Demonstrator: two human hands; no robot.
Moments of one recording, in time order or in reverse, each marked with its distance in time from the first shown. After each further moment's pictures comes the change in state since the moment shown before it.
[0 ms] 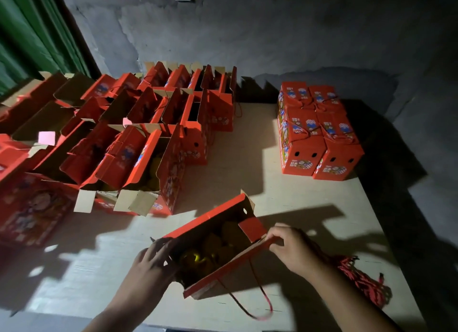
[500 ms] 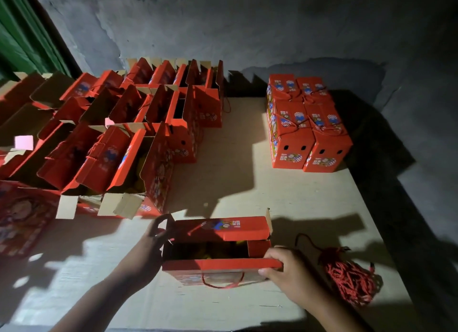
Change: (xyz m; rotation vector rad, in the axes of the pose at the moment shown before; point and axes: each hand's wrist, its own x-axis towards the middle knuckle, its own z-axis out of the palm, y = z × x) left_hand 0.062 -0.001 -0.015 -0.493 -0.005 -0.115; right_hand -0.052 0.015 0.020 0.170 -0.027 0.048
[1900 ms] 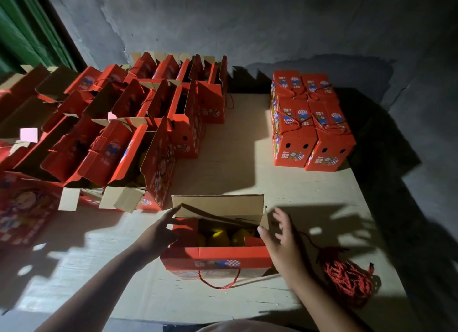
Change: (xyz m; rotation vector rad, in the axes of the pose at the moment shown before) left_hand 0.036 -0.001 0.018 -0.566 -0.135 -0.390; right_hand 0.037 -0.006 0.015 0.500 0.308 0.147
